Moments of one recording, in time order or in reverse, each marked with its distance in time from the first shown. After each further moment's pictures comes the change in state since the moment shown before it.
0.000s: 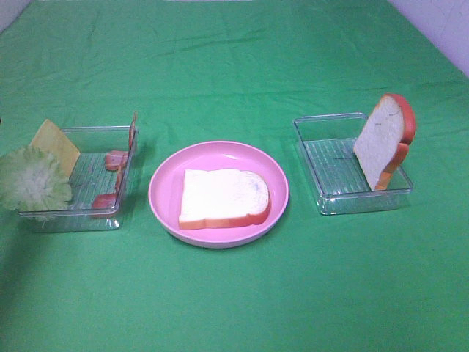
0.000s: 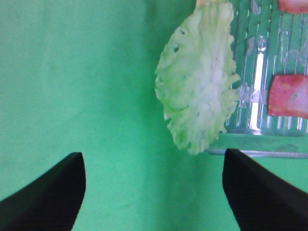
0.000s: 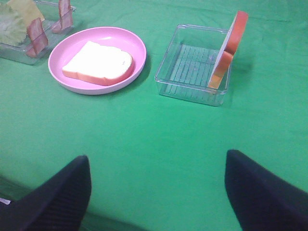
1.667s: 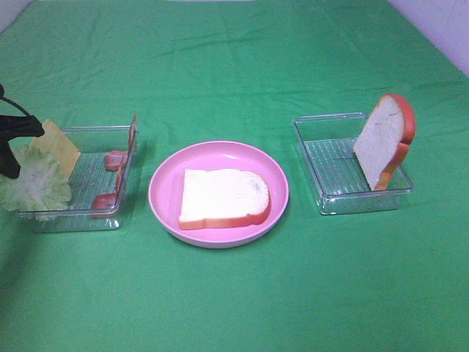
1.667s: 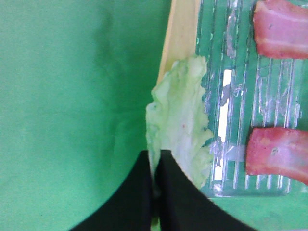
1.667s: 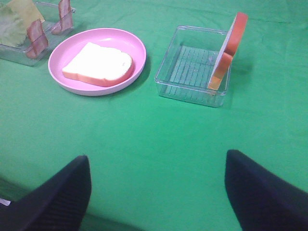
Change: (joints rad) left arm 0.000 0.184 -0.001 -0.208 -0.216 0.124; right arm 0.000 0.000 0.000 0.000 -0.004 0.000
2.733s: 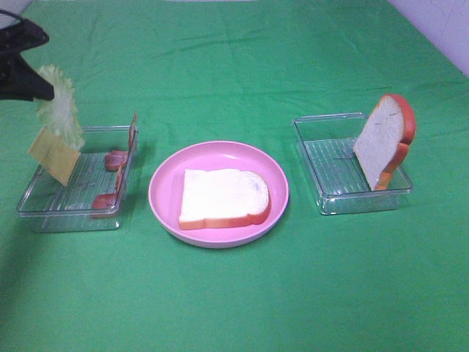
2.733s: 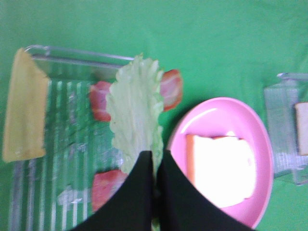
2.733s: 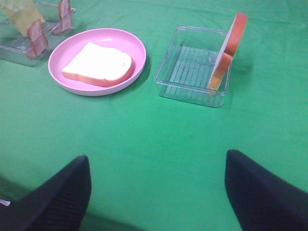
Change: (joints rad) left arm 0.000 -0.156 -0.055 -0.615 0.062 0.384; right arm 0.000 0.000 0.000 0.000 0.000 0.000
